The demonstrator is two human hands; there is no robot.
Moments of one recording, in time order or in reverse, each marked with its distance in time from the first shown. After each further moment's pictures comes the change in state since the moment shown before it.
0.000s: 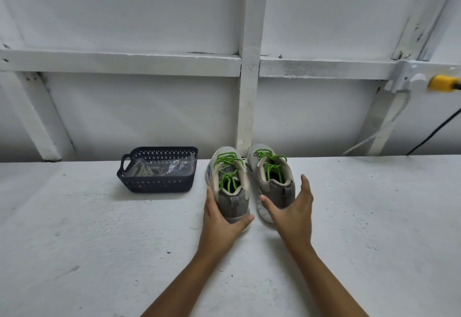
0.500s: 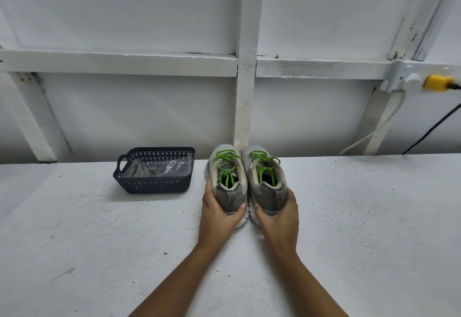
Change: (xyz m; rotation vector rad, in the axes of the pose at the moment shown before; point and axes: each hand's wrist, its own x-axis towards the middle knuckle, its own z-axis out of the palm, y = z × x) left_hand 0.024 -0.008 0.011 0.075 0.133 0.088; right_hand -0.015 0.014 0.024 0.116 0.033 0.090
